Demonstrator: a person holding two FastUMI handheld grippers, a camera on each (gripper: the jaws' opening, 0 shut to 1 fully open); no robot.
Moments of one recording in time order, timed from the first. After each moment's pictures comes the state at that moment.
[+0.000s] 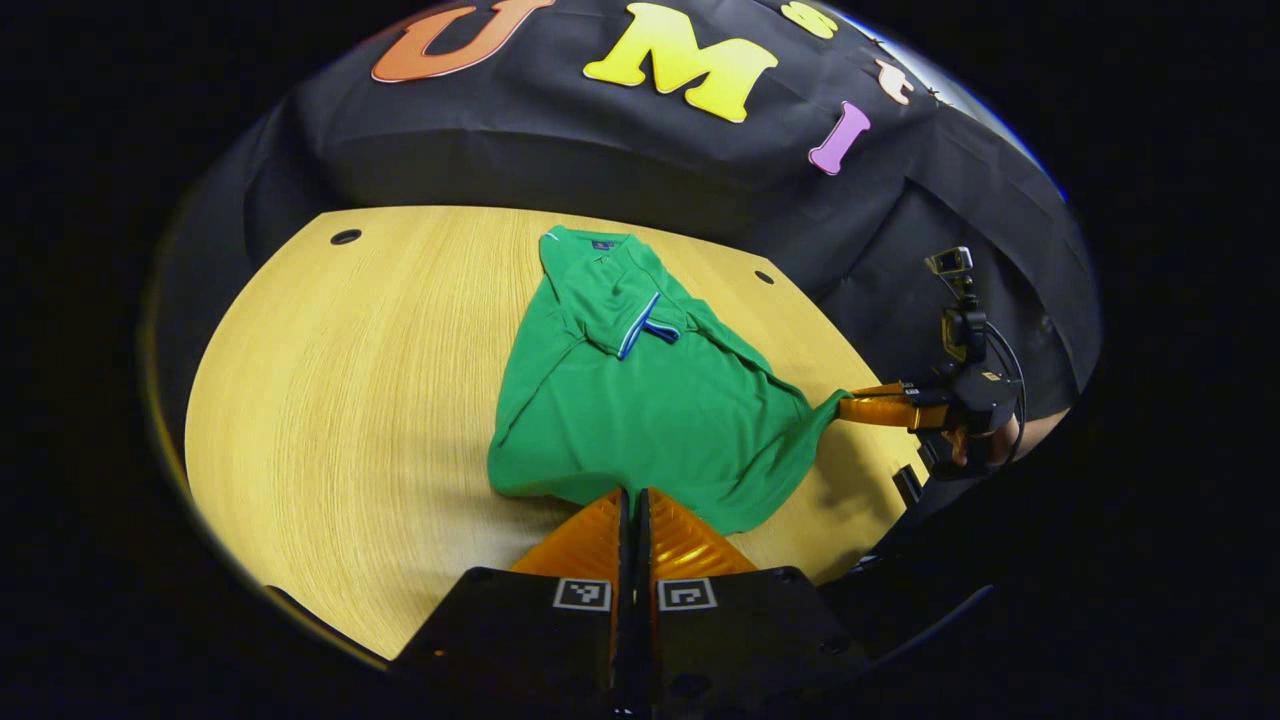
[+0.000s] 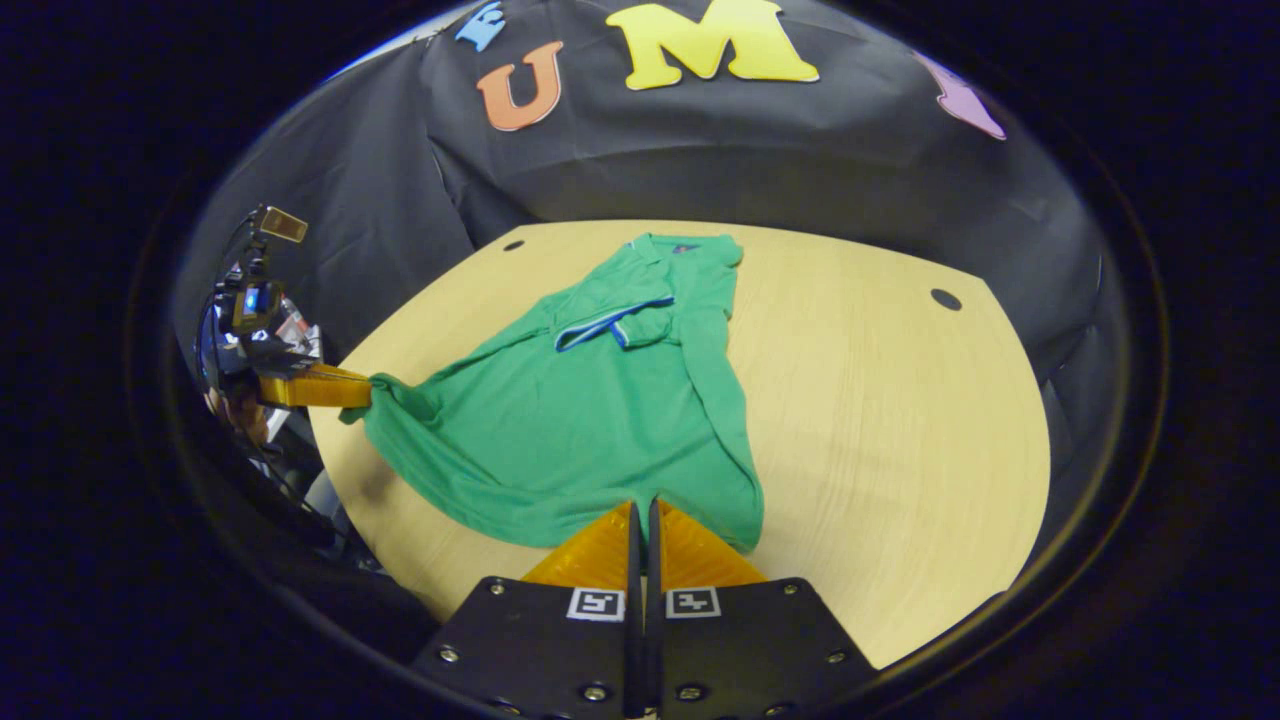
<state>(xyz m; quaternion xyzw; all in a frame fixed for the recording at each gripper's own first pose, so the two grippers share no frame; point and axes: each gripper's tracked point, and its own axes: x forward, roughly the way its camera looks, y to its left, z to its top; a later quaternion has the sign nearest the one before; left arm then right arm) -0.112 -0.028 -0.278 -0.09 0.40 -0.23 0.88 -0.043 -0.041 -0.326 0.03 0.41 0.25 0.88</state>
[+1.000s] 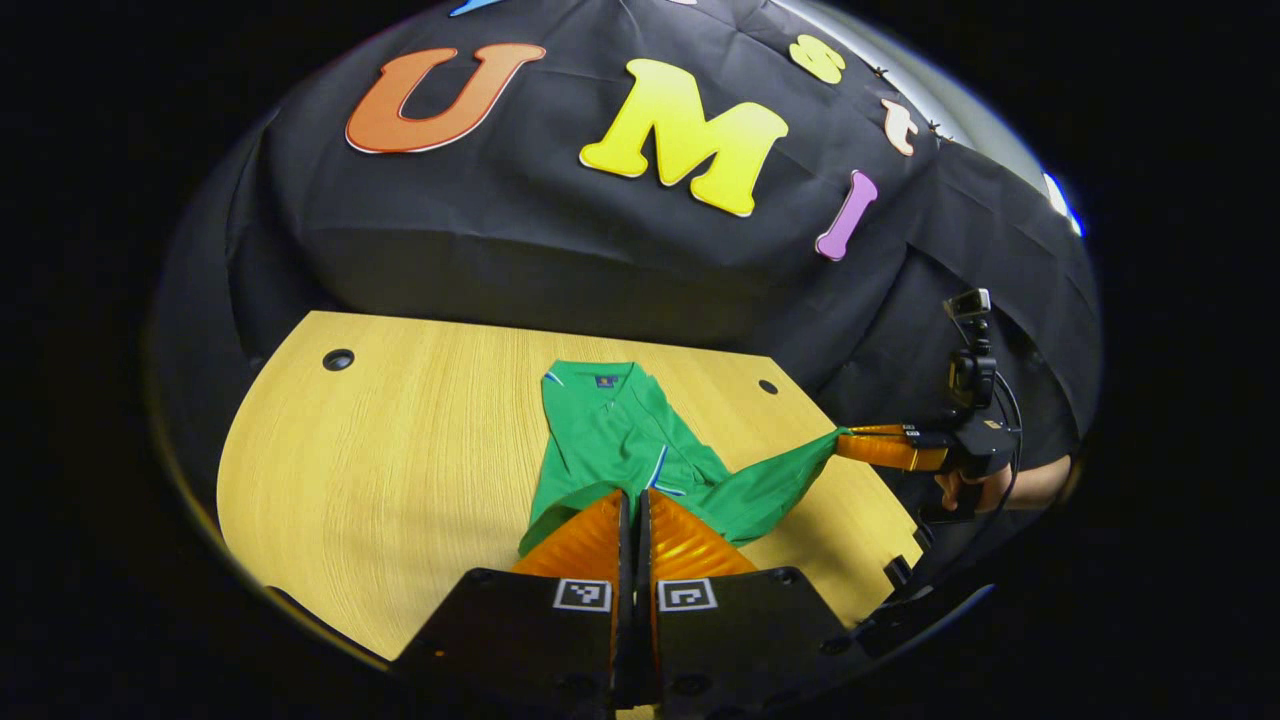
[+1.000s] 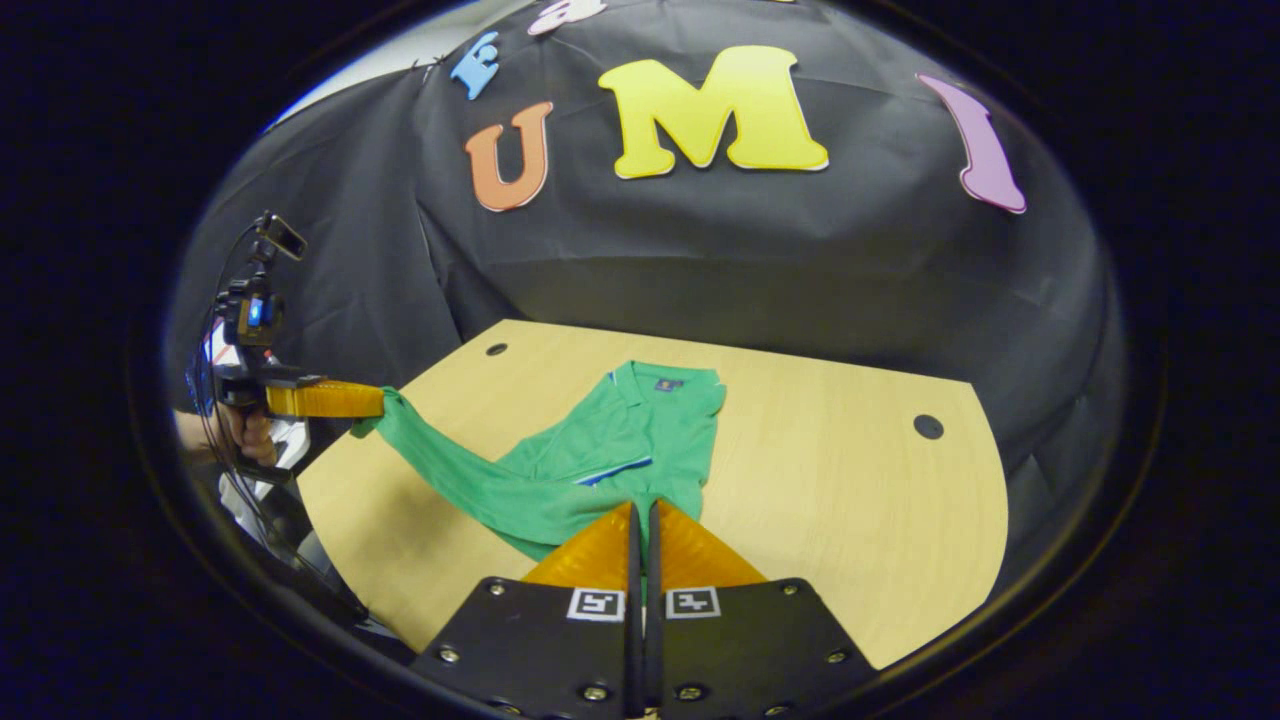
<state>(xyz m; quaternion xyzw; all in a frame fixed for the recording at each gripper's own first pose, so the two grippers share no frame) 0.024 -0.016 -0.185 -0.10 0.30 -0.22 0.92 0.072 -0.029 -0.220 0.04 0.31 0.23 0.92</state>
